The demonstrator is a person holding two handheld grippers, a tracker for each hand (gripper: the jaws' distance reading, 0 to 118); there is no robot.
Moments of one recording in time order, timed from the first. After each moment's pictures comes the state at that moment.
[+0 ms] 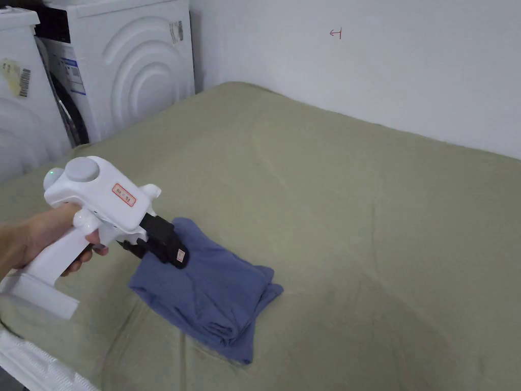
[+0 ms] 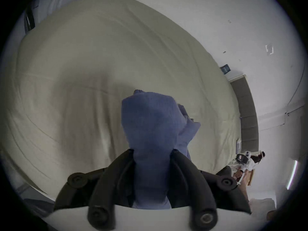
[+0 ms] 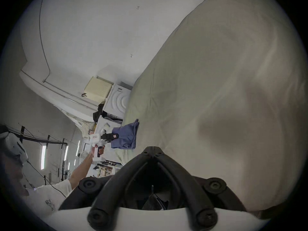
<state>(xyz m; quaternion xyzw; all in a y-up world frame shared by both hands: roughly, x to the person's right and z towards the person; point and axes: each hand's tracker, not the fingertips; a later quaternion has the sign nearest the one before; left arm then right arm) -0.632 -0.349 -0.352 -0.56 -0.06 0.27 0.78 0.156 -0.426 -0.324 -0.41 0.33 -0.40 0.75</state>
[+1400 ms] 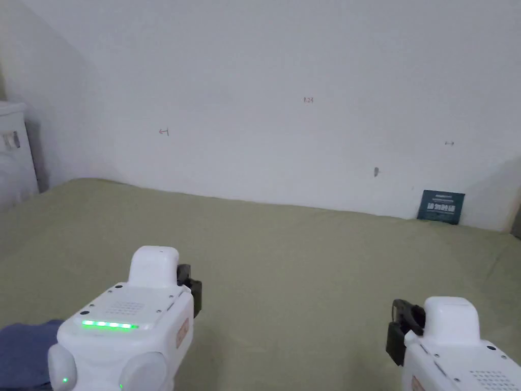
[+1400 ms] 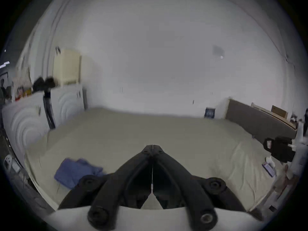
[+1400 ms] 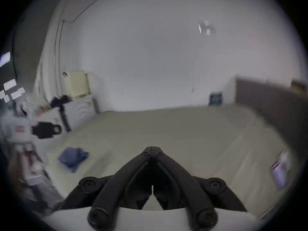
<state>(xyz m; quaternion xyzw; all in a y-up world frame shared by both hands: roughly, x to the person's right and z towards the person) -0.158 -0.219 -0.244 -0.10 0.07 0.03 0.99 0.131 -0.230 -0.266 -0.07 0.07 0.06 0.99</state>
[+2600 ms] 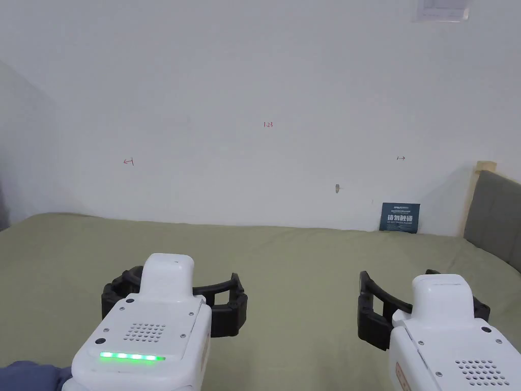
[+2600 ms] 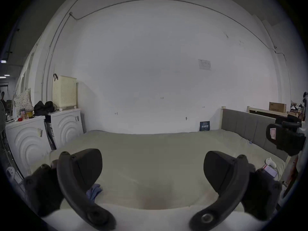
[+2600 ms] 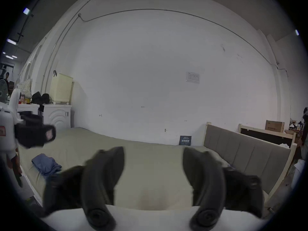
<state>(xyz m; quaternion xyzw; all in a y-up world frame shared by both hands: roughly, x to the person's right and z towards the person) -0.114 -0.189 -0.223 -0.04 0.06 -0.01 1.00 0.156 -0.191 -0.231 0.02 0.04 0.04 1.00</state>
